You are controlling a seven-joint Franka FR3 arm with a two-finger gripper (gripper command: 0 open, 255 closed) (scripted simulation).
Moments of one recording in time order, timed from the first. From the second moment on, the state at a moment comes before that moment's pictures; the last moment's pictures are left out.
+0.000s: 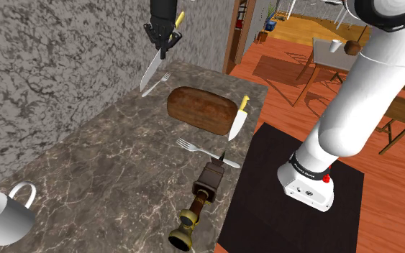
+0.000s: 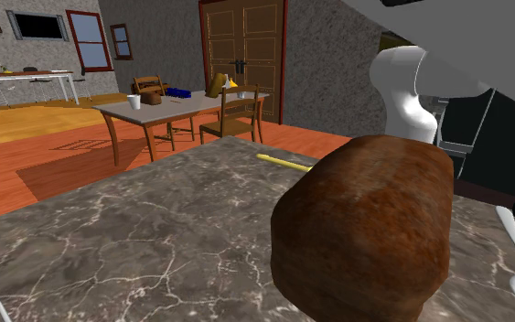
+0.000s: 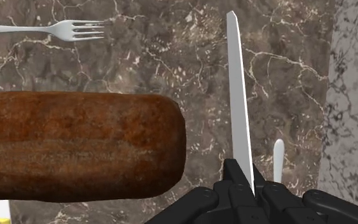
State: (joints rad) arm 0.02 0.10 0.26 -1.64 0.07 1.81 1.59
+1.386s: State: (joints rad) arm 0.22 -0.16 0.48 -1.92 0.14 1.88 1.99
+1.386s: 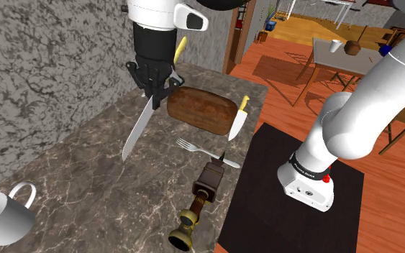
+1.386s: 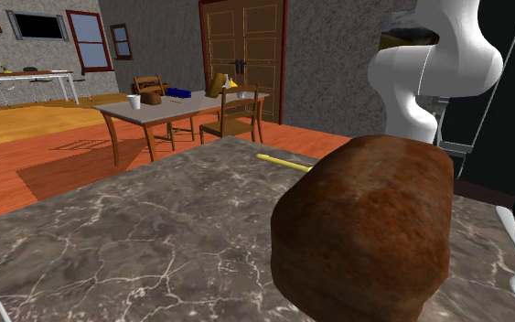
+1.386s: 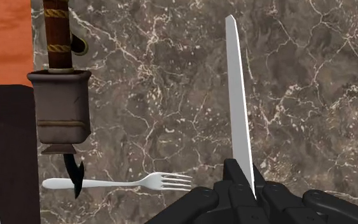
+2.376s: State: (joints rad) arm 0.37 -0.06 0.72 -1.83 0.06 1.90 2.40
